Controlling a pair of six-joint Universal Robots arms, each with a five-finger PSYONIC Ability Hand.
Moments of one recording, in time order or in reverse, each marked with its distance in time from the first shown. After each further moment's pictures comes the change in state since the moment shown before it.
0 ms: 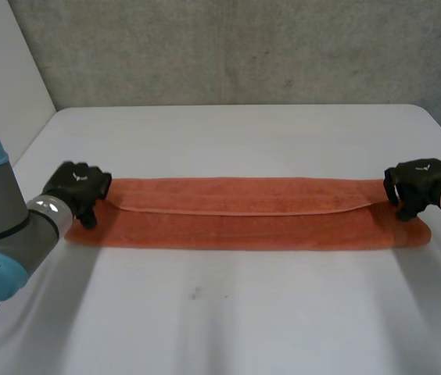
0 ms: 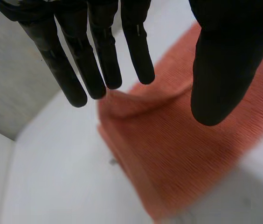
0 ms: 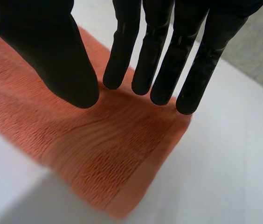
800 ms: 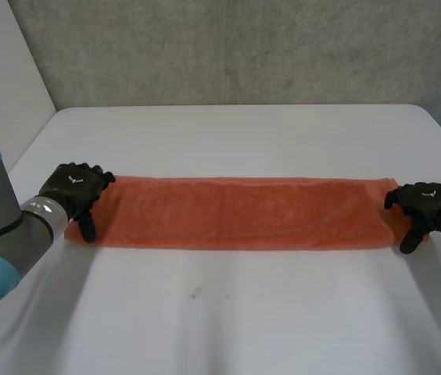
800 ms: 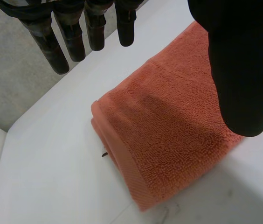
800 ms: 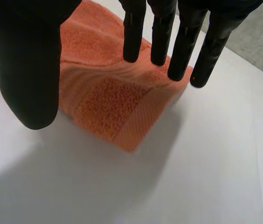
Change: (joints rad) left arm 0.018 0.020 -0.016 -0.013 0.015 -0.043; right arm -0.090 0.007 0.234 -0.259 -0.067 -0.032; left_hand -0.478 -0.462 -0.446 -0.458 -0.438; right_hand -0.472 -0.560 -0.554 -0.552 -0.541
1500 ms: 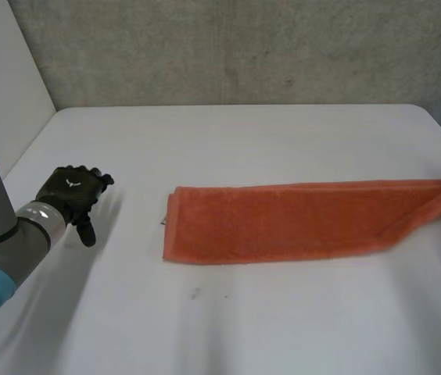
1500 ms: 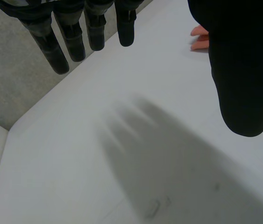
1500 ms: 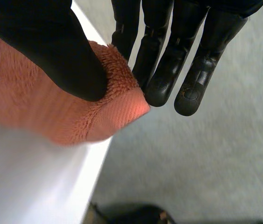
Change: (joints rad) left arm 0.003 0.048 -0.067 0.028 -0.001 -0.013; right arm -0.104 0.010 -0.223 -0.169 0.227 -0.219; left_hand 0.000 0.000 0.000 0.000 0.000; right_hand 0.590 0.747 0.742 0.756 0.731
